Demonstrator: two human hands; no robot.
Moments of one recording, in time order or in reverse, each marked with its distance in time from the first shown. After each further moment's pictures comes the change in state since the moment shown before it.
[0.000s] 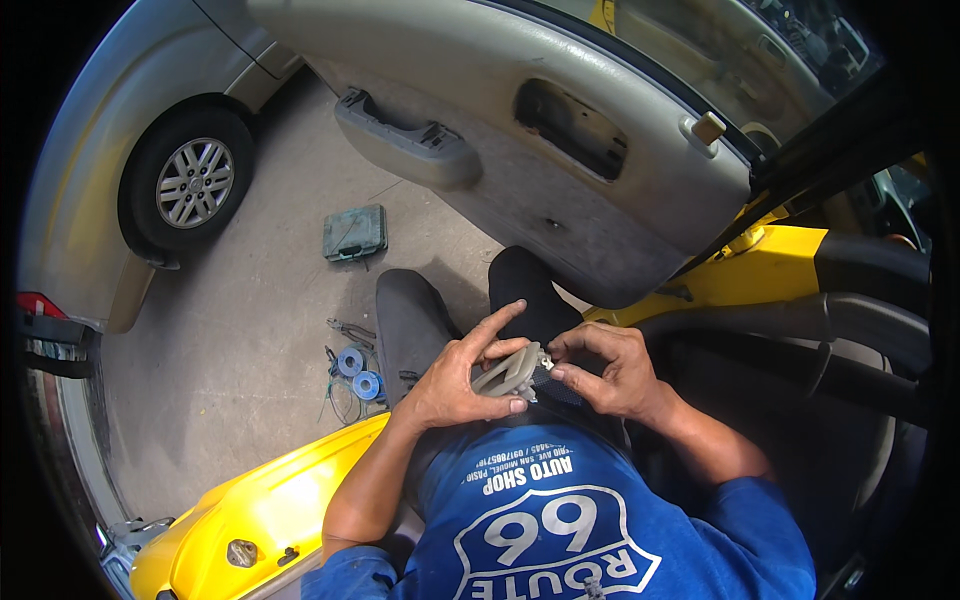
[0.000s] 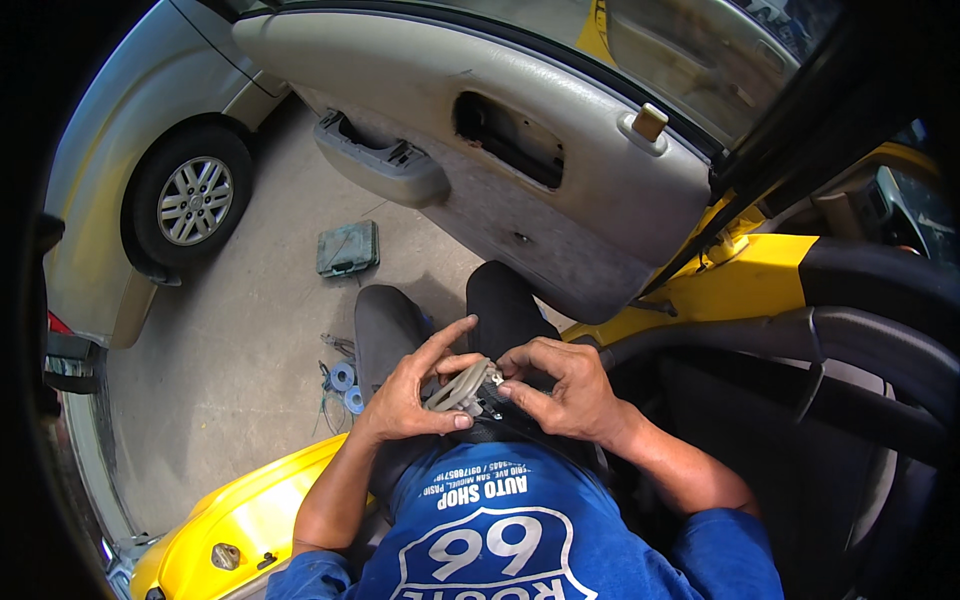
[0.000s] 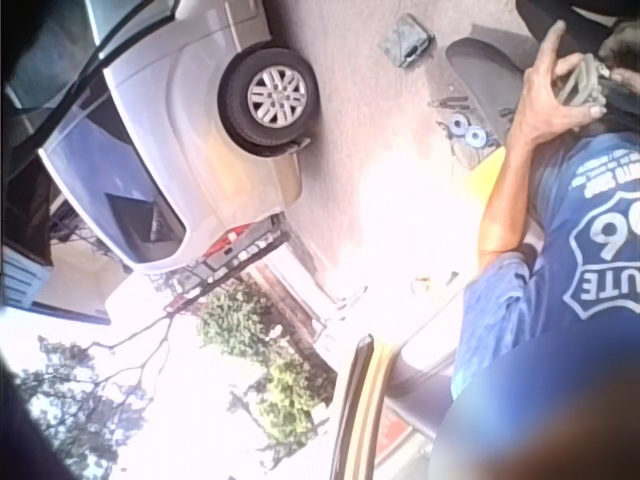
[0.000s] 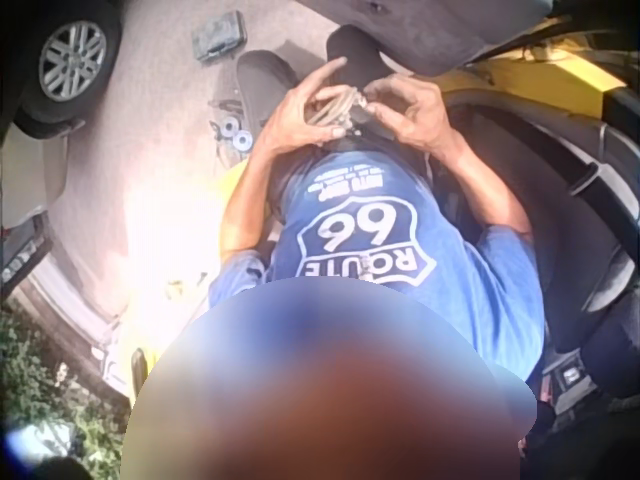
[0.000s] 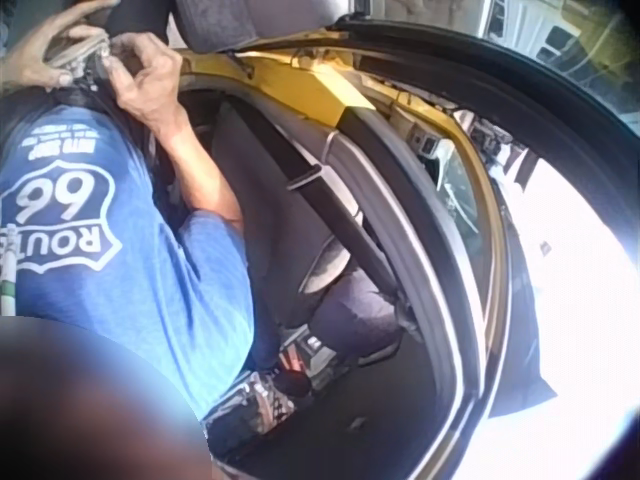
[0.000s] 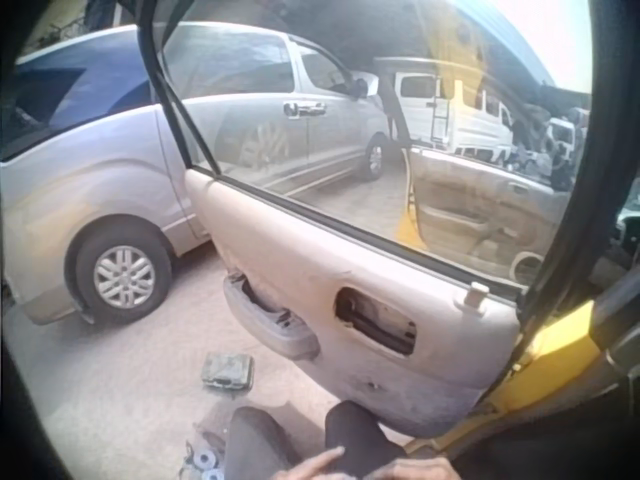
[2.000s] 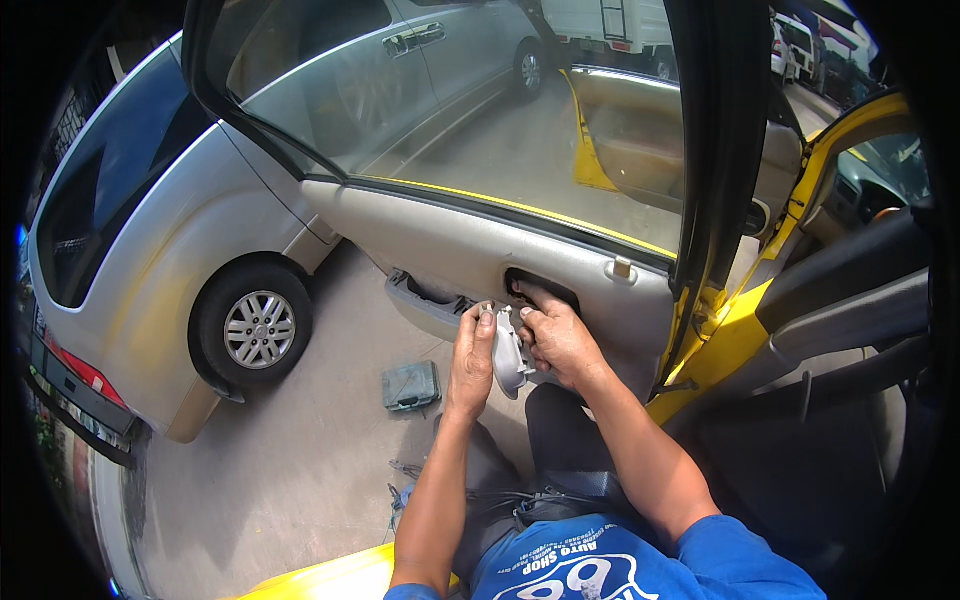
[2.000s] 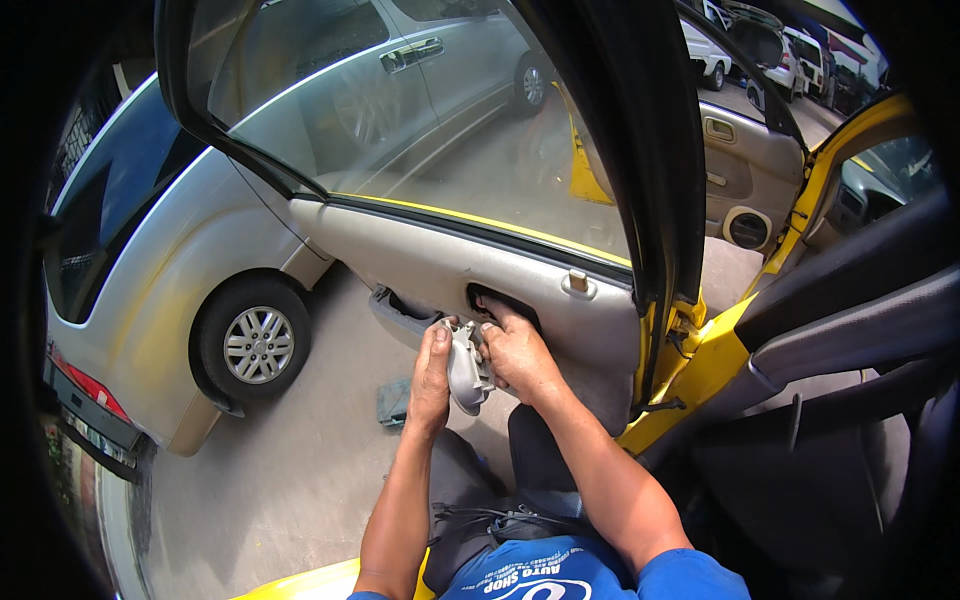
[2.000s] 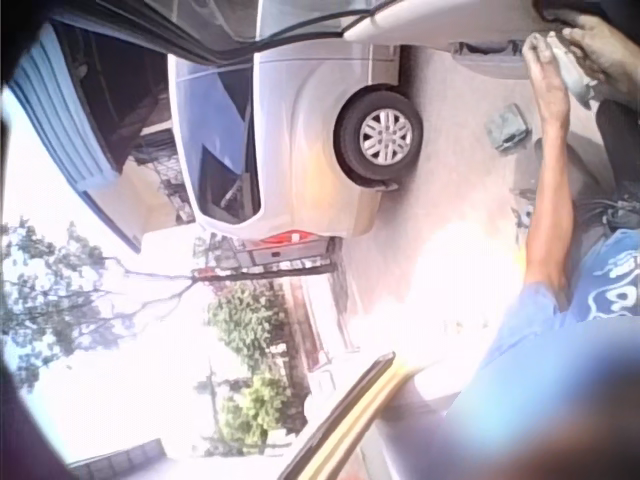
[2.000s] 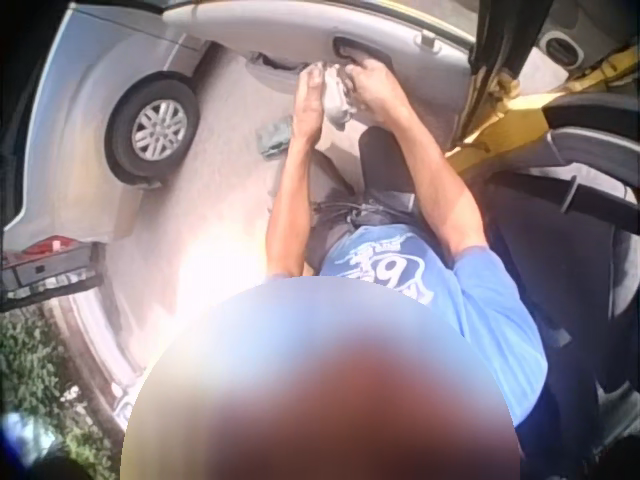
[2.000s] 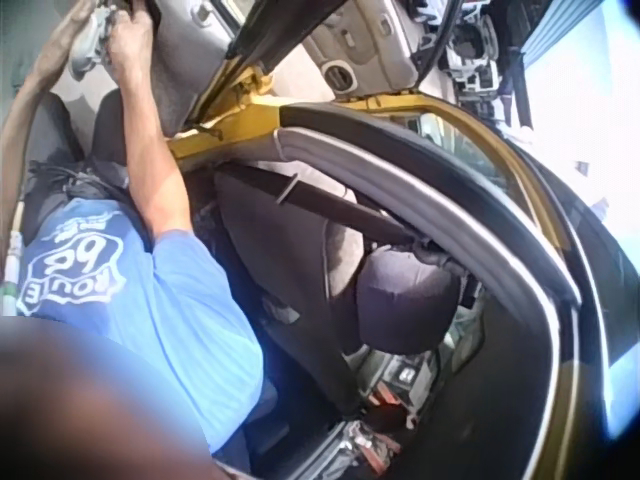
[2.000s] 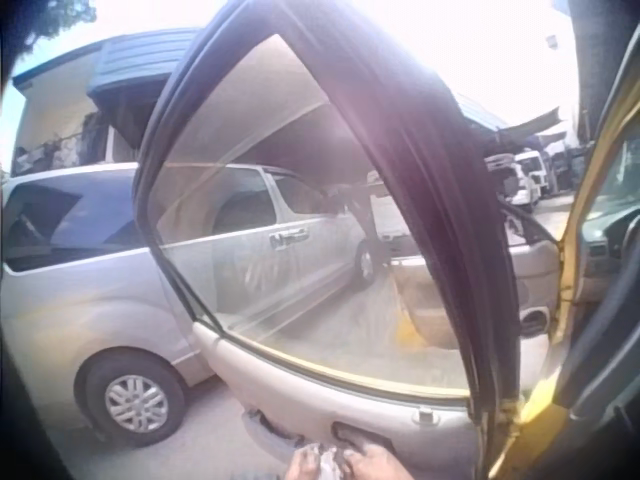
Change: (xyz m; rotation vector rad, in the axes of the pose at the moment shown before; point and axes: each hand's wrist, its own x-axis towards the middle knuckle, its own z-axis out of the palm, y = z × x) left_hand 0.109 0.088 -0.043 -0.003 0.600 0.340; right_hand 0.157 -0.036 -0.016 0.680 0.235 0.346
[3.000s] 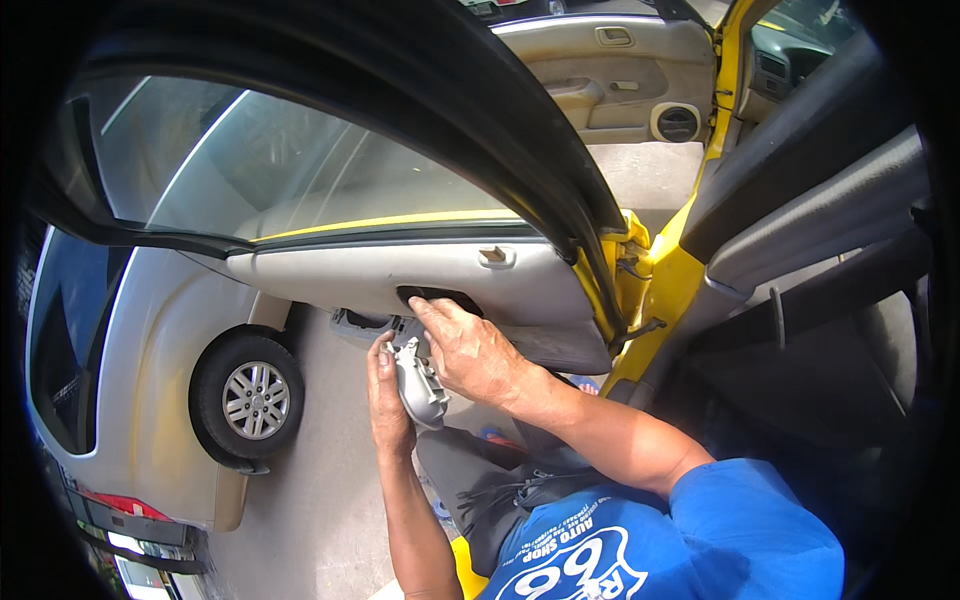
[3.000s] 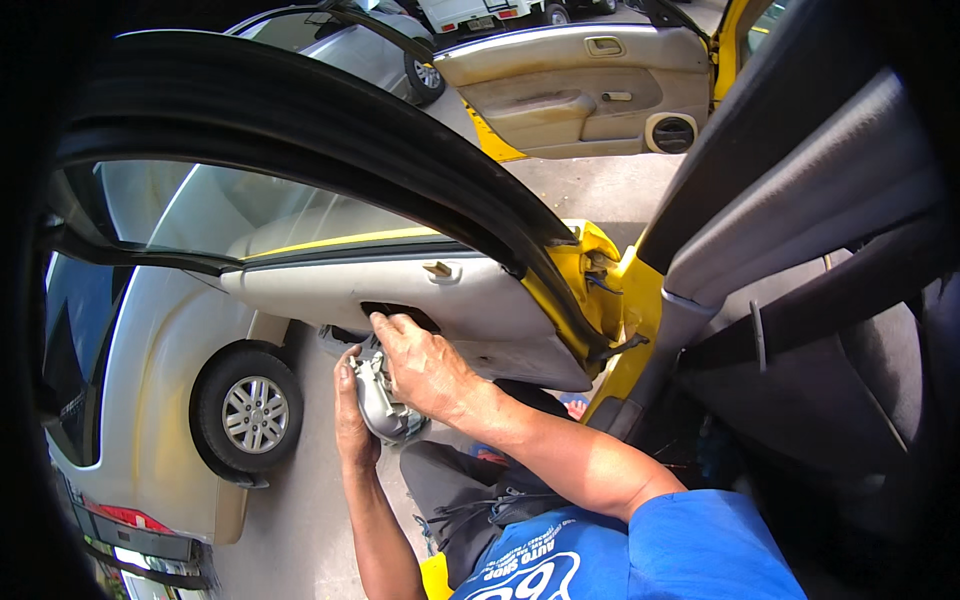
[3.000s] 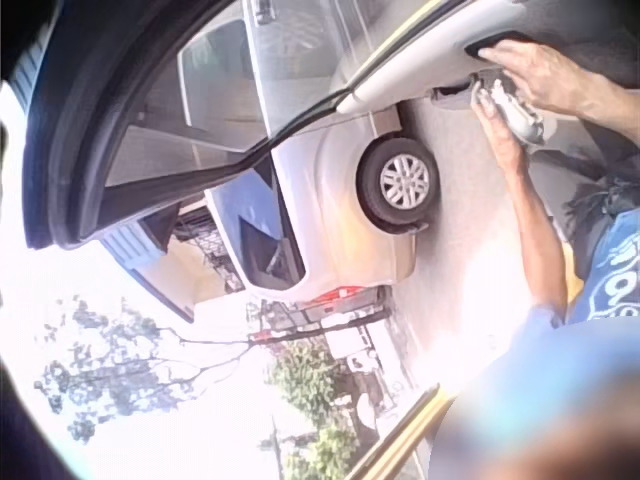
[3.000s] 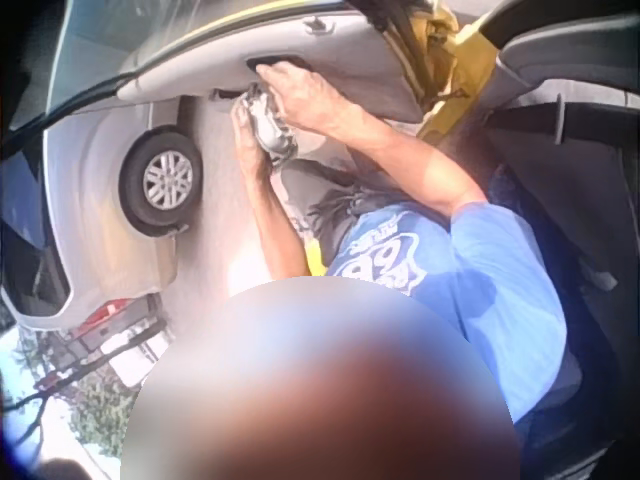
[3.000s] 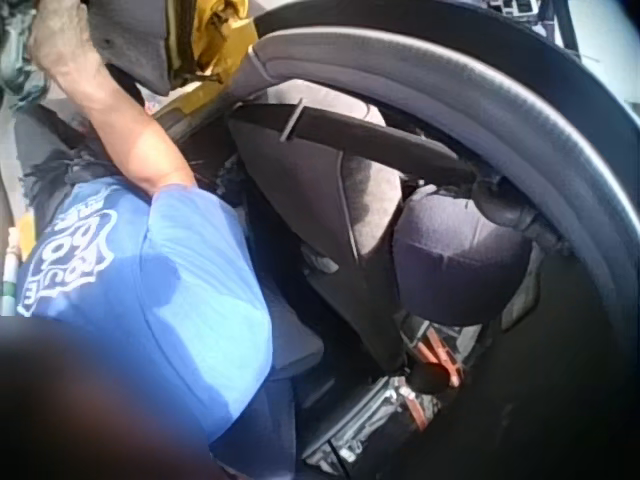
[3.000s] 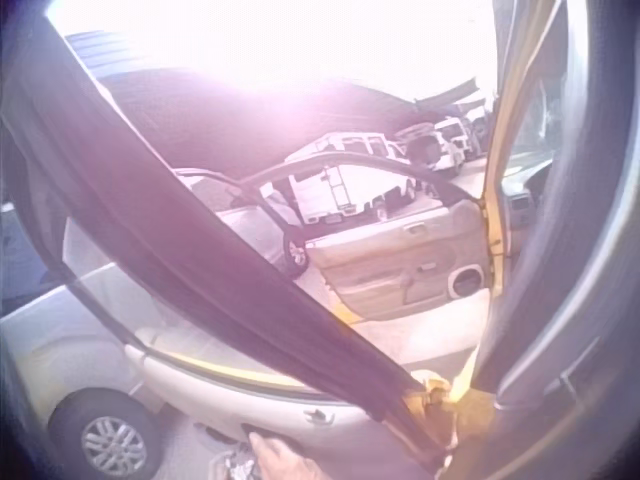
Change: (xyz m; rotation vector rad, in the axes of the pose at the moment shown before) left_hand -0.008 0.021 -0.008 0.037 0.066 -0.026; right_hand -0.018 0.006 0.003 -0.714 0.253 -0.641
